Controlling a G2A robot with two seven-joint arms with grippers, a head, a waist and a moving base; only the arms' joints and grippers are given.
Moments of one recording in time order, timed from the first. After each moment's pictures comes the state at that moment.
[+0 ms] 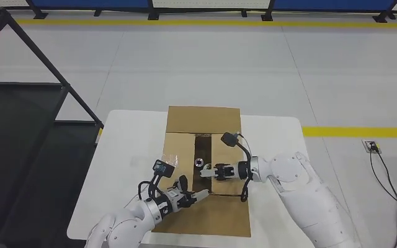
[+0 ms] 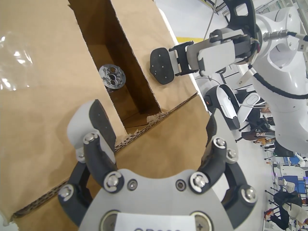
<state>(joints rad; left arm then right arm) 1.32 -1.23 -1.29 -1.90 0.61 -0.19 -0.70 -0.73 -1.27 1.11 -1.36 -0.13 -0.11 1.18</state>
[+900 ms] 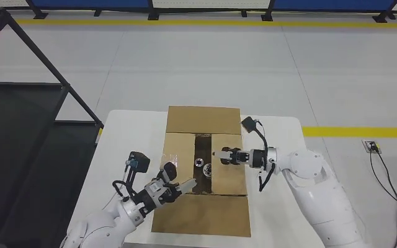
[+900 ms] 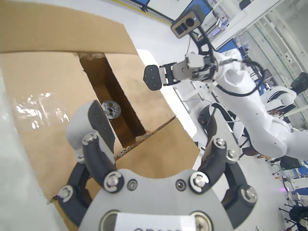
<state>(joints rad) 1.41 -1.20 -1.48 -2.11 0.47 -0.26 -0.62 -0.73 -1.24 1.23 -1.35 0.04 -0.22 1.05</state>
